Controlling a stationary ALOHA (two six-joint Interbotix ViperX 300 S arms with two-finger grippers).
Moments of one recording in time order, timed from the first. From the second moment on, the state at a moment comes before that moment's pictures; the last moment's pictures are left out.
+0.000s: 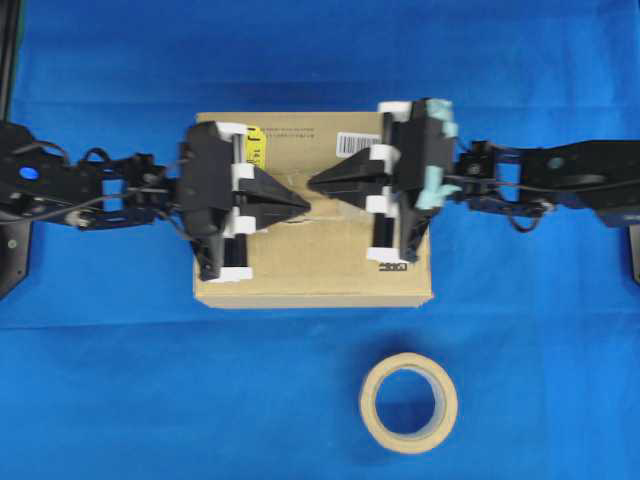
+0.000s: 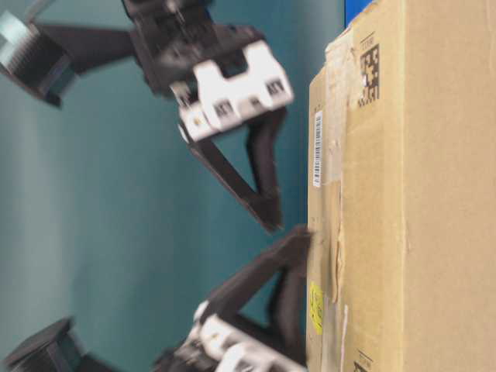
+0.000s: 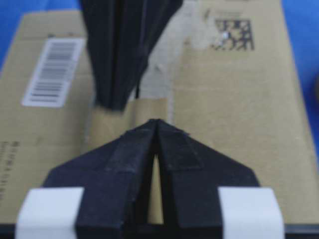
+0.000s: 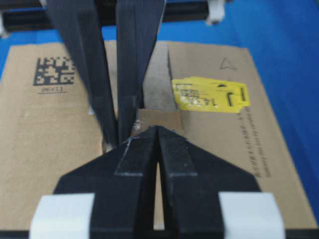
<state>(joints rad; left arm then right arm) -0.01 -0.09 0.81 -0.30 -0.33 0.36 -0.04 0.02 0.68 0.17 -0.39 -0.06</state>
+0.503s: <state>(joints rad) -0.01 -0.04 0.86 -0.30 -0.38 0.31 -0.03 0.14 0.64 0.21 -0.39 -0.04</state>
